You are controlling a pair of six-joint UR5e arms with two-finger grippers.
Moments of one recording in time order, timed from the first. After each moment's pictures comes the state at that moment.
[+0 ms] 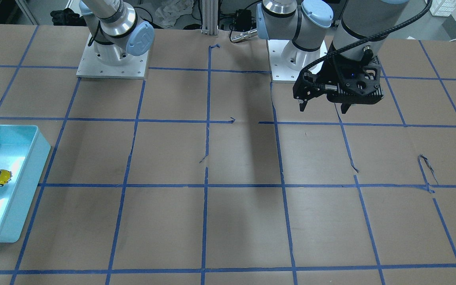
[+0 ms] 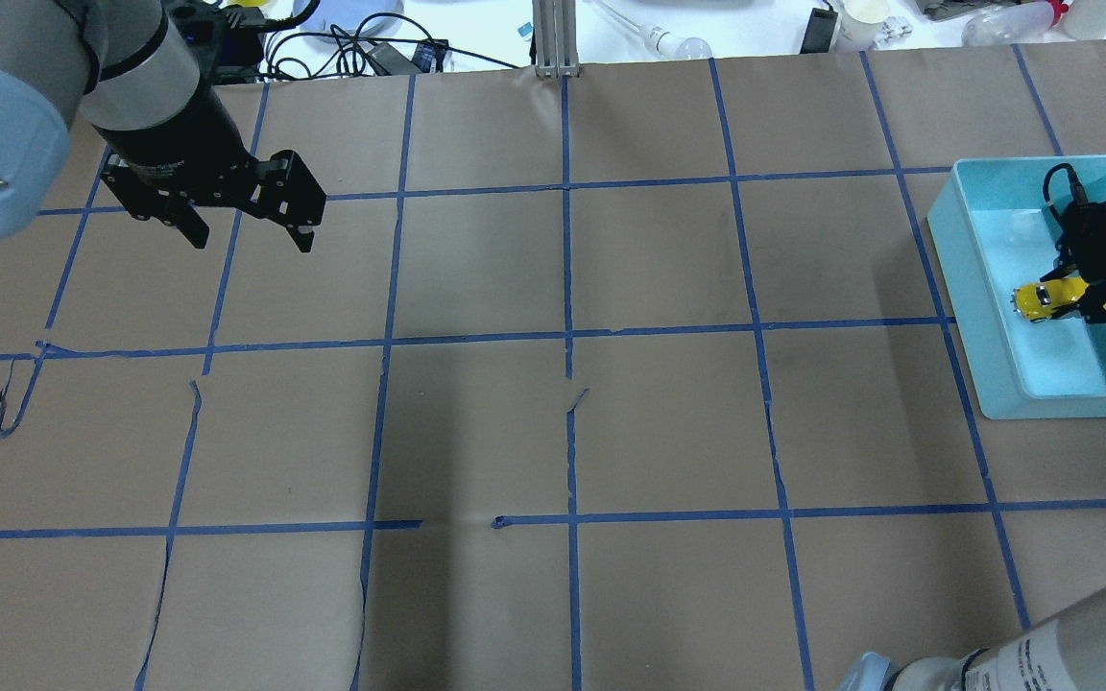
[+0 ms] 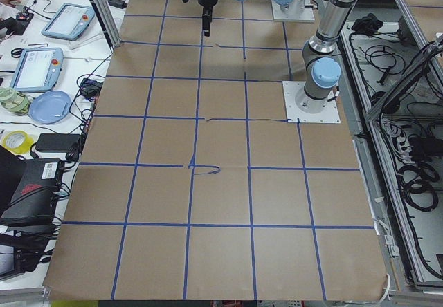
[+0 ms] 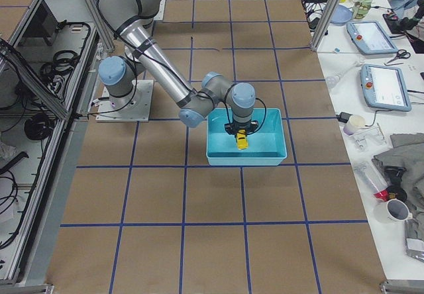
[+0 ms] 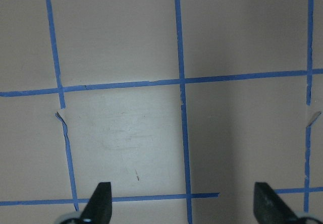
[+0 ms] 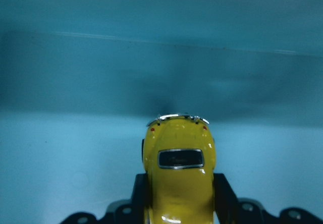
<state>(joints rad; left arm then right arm) -1.56 -1.58 -1.59 -1.54 1.62 0.07 0.91 -1.17 1.84 -2.27 -1.47 -2.30</state>
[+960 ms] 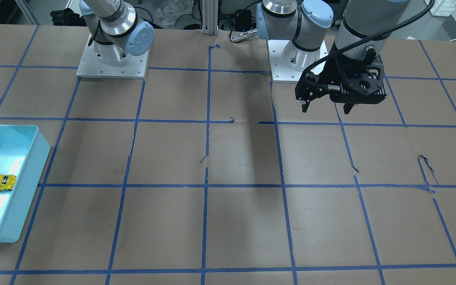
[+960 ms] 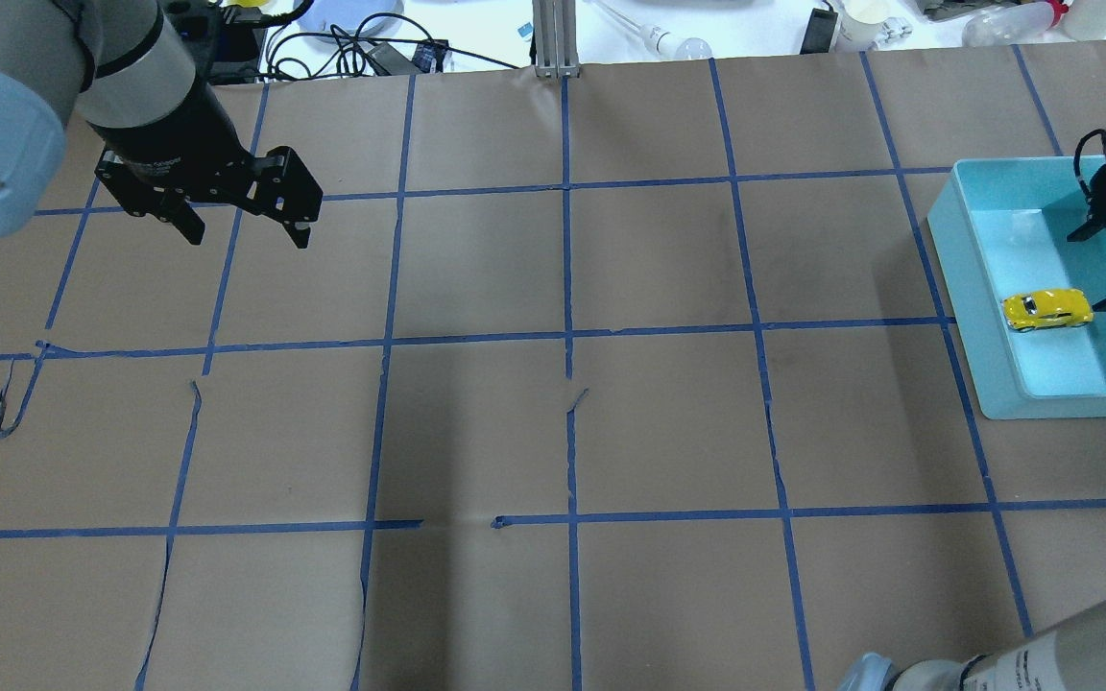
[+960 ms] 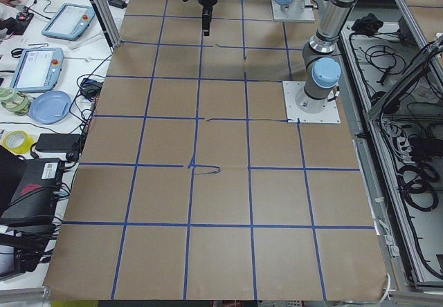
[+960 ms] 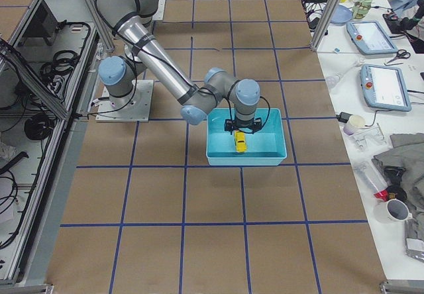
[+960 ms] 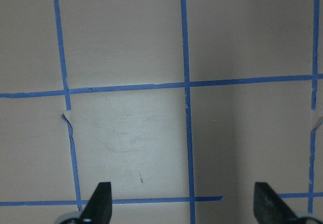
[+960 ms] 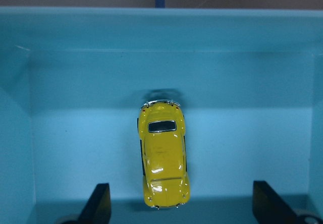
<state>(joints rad) -1.56 -1.58 -1.58 -1.53 1.62 0.06 0.92 -1.24 1.69 -2.02 -1.47 -2.22</state>
